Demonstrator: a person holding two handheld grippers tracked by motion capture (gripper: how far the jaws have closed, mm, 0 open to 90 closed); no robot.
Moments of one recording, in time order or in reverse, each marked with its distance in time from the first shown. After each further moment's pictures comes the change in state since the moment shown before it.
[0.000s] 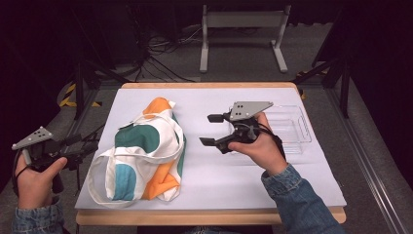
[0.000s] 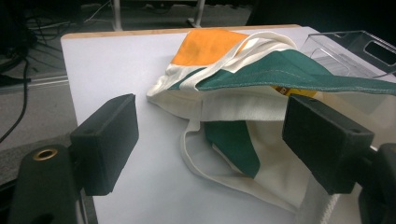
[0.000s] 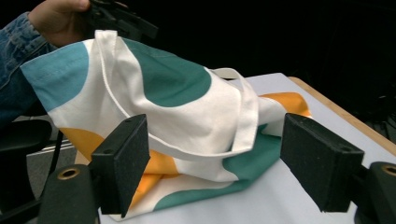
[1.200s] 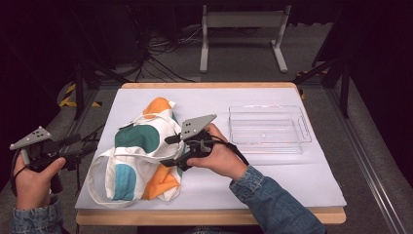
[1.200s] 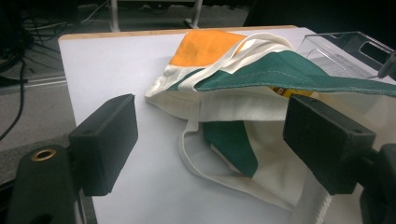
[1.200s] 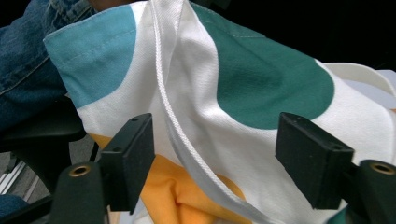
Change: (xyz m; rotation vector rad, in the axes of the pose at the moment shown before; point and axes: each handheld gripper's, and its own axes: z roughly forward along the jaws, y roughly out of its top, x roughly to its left) left arm 0.001 0.000 -0.004 -0.003 -0.012 0.000; right arm 0.037 -0.002 0.104 0.087 0.229 -0.056
